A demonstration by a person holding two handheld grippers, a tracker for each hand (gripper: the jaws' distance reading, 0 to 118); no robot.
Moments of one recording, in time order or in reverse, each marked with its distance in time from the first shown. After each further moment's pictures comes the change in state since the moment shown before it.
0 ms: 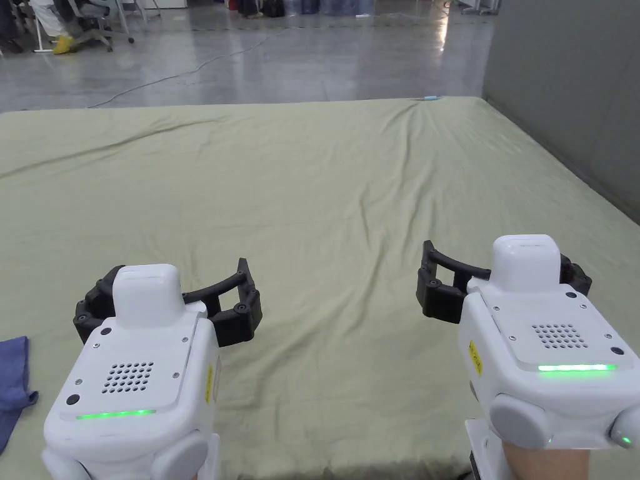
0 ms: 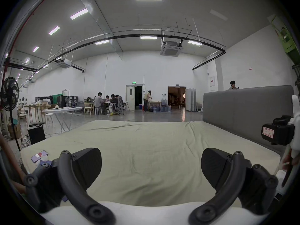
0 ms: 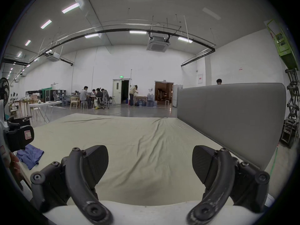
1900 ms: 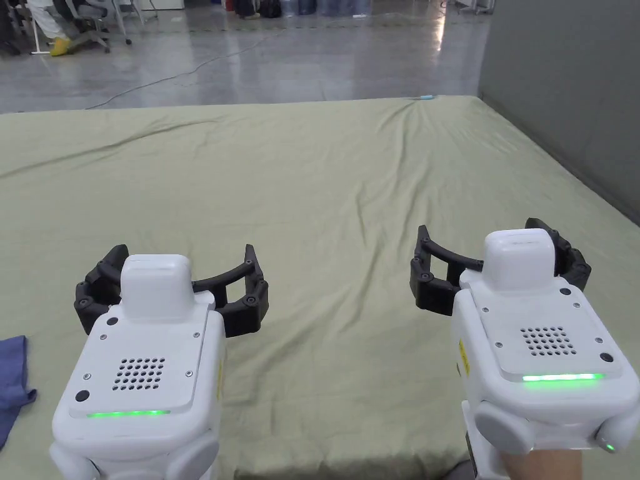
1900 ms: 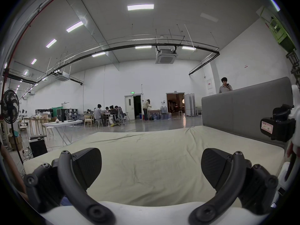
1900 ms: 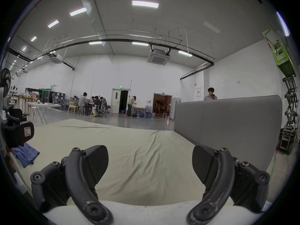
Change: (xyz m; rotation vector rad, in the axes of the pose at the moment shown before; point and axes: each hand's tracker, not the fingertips) left arm 0.012 0.008 0.009 0.096 -0.003 -0.087; right arm -0.004 0.001 0.011 0.132 -0.025 0.051
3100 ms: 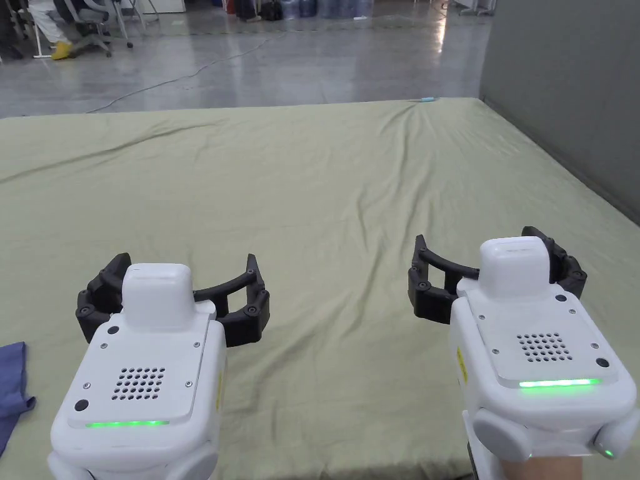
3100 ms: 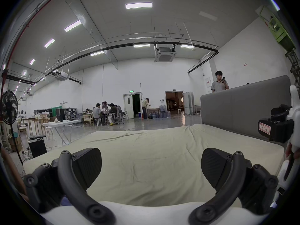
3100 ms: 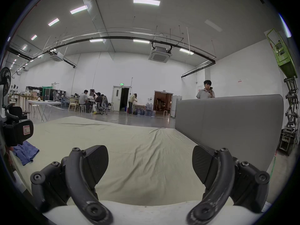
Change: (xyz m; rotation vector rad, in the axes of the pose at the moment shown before) left arm 0.000 -0.003 -0.004 -0.016 -0.011 -0.008; right arm -0.002 -0.004 -0.007 -0.026 0.008 0.008
